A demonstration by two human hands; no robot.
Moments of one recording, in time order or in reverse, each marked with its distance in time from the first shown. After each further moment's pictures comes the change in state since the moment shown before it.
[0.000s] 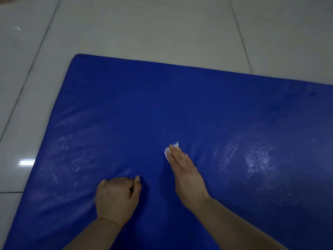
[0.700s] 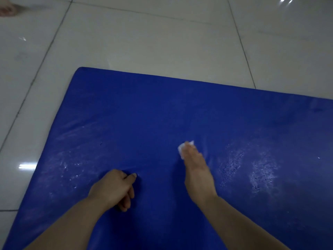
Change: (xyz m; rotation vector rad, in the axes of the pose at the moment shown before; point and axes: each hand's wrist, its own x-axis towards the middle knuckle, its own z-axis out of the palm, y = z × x) left_hand 0.069 -0.015 -0.028 -0.497 -0.661 -0.609; right_hand 0.044 0.028 -0.024 0.038 0.040 0.200
